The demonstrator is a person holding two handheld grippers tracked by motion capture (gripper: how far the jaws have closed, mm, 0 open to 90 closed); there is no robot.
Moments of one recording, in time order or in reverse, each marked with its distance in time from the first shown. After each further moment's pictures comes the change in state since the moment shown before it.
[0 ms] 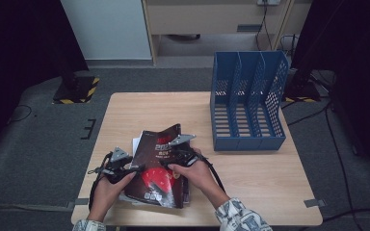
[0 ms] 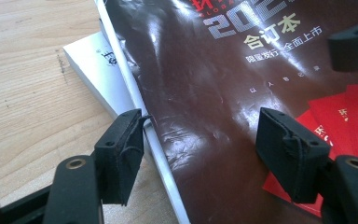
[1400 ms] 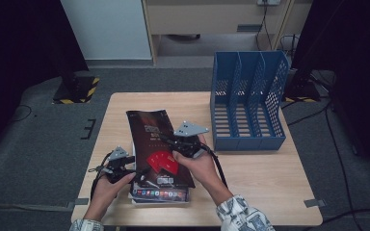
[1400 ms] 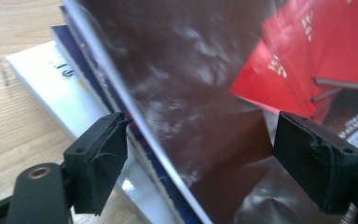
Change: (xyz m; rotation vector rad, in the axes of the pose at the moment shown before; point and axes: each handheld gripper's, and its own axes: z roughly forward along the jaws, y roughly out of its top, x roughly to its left) left arm 0.002 0.002 0.003 -0.035 -0.170 -0.013; right arm 0.011 0.043 -0.060 -0.387 0.025 -0.165
